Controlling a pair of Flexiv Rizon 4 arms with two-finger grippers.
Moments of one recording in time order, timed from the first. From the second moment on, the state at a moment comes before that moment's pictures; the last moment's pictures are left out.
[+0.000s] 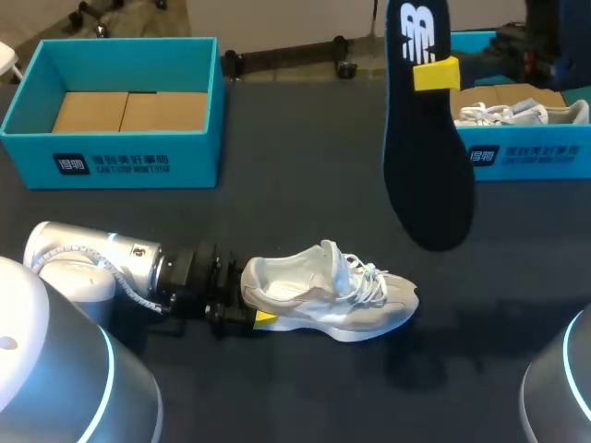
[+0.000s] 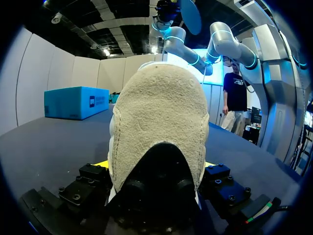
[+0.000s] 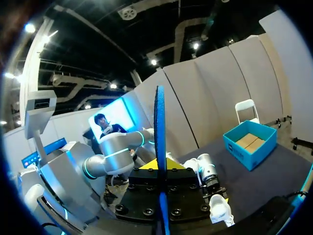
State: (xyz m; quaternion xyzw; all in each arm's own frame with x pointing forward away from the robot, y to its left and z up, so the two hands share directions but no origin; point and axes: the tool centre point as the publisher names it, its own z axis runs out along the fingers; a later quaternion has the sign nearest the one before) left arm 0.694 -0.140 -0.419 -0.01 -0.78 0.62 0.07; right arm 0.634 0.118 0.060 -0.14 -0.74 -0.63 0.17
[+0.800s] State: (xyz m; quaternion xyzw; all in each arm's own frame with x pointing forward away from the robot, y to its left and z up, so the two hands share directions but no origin) left arm 0.694 -0.140 -0.419 -0.01 -0.78 0.62 0.07; right arm 0.599 0.099 0.057 -0.22 -0.72 -0.63 0.18
